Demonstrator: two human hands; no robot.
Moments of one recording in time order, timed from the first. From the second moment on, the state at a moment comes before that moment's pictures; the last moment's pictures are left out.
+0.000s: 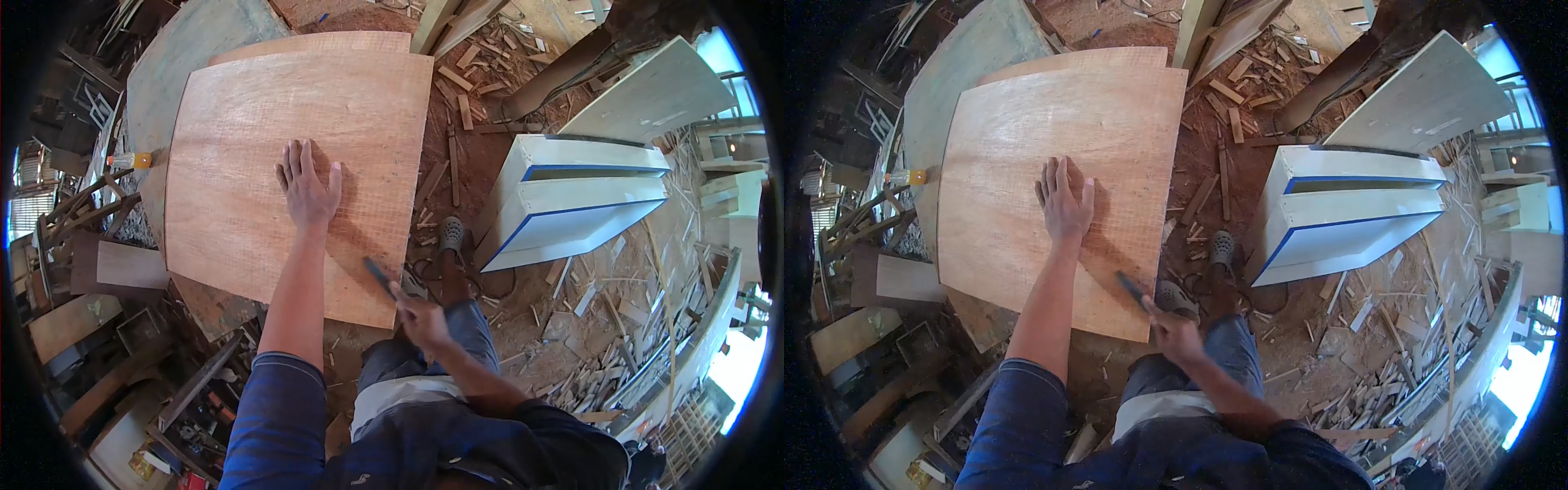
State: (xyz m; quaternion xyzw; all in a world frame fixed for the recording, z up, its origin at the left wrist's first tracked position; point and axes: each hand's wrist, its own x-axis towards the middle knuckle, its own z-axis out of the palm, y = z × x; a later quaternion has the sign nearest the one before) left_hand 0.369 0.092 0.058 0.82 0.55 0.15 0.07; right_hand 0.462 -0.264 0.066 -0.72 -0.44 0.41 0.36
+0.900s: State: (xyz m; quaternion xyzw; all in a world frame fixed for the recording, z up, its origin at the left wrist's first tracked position) left_hand 0.372 0.097 0.059 0.81 0.55 0.17 0.08; right_hand 0.441 -0.296 0.086 -0.69 -0.40 0.49 0.34
